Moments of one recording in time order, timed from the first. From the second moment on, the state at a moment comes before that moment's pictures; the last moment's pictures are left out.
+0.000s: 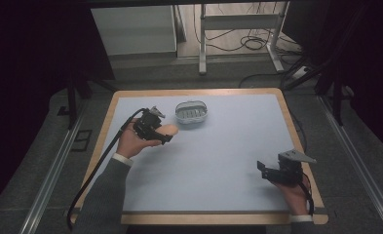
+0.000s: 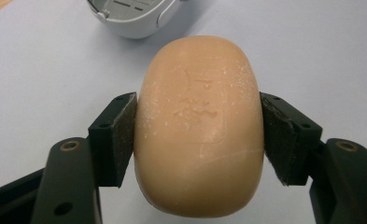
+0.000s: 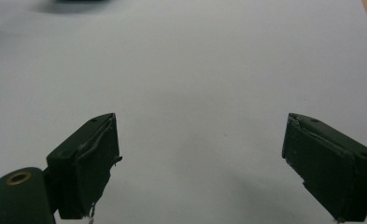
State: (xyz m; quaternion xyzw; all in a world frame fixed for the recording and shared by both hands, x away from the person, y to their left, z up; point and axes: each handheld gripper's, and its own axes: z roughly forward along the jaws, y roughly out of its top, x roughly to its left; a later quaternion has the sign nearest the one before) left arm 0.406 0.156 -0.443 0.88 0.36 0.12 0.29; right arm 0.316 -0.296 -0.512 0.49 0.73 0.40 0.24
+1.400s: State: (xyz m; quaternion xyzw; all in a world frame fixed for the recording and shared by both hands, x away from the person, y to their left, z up) left arm 0.468 0.123 -0.437 0.88 0.36 0.11 0.29; right arm 0.319 -0.299 -0.515 0.50 0.73 0.40 0.24
